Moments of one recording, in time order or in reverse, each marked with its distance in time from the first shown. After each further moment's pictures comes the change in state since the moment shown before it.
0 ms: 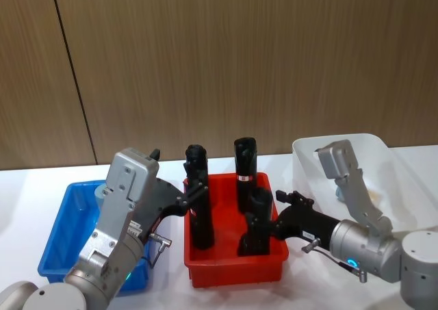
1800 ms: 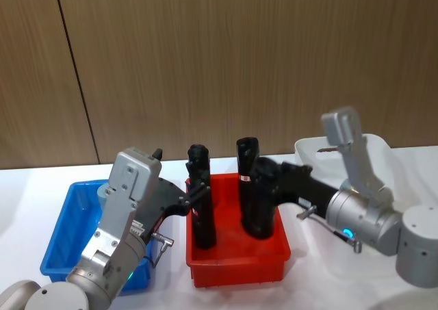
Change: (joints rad) left arm 0.000 0.000 0.000 0.000 0.000 0.000 0.000; right arm 0.037 -0.011 -0.003 -0.078 0.036 0.011 -0.063
